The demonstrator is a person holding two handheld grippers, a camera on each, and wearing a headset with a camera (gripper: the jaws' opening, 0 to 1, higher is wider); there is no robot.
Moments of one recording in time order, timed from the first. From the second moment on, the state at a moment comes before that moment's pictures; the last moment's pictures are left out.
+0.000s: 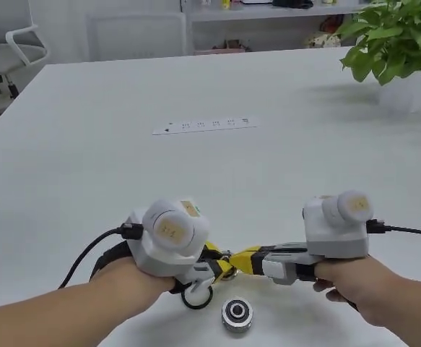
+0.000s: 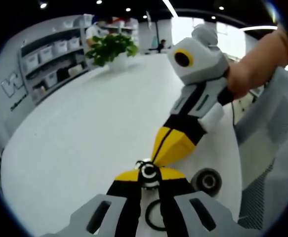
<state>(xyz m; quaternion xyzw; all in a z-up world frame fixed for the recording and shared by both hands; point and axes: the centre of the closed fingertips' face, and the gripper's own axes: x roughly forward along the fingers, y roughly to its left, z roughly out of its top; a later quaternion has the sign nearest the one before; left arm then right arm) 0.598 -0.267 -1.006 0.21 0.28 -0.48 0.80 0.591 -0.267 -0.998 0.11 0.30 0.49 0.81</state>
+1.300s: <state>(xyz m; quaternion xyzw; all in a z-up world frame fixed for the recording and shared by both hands) 0.582 -0.269 -0.989 0.19 0.27 -0.51 0.79 0.587 -0.273 -0.991 0.14 0.31 0.49 0.81</state>
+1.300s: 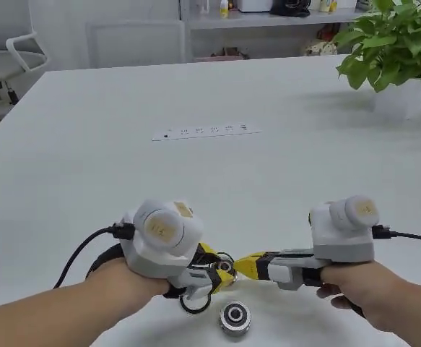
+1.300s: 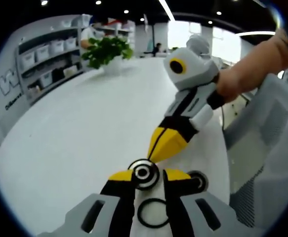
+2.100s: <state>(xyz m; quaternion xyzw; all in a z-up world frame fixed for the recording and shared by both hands) 0.555 -0.237 -0.934 0.12 0.23 -0.52 0.81 0.580 -0.254 -0.961 0.15 0.29 0.52 0.79</state>
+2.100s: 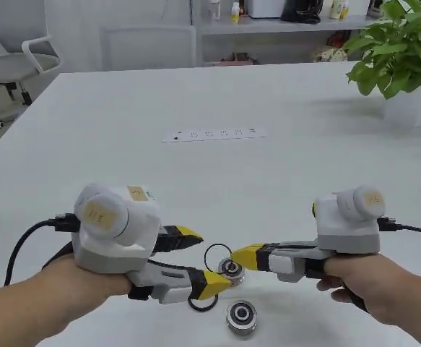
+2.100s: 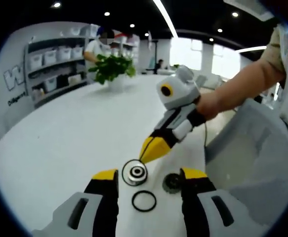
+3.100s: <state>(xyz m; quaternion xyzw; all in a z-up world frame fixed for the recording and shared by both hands) 0.531 -0.180 -0.938 0.11 0.25 -0.49 0.83 0.553 -0.227 -0.987 0.12 0.36 0.55 0.74</state>
